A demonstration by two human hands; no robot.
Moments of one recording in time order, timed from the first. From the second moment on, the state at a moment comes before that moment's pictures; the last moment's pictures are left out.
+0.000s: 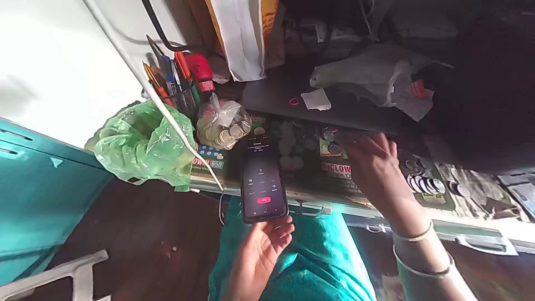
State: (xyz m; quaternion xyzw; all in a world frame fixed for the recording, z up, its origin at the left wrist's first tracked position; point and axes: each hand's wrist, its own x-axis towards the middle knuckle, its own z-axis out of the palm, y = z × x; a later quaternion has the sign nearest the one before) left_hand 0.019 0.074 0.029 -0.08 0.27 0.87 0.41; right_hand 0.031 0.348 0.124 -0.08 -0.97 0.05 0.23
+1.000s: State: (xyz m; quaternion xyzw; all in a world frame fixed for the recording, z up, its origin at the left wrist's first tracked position) left_hand 0.036 0.112 0.013 0.03 0.20 0.77 0.61; right_hand 0.036 0.331 0.129 -0.12 -0.97 0.03 0.20
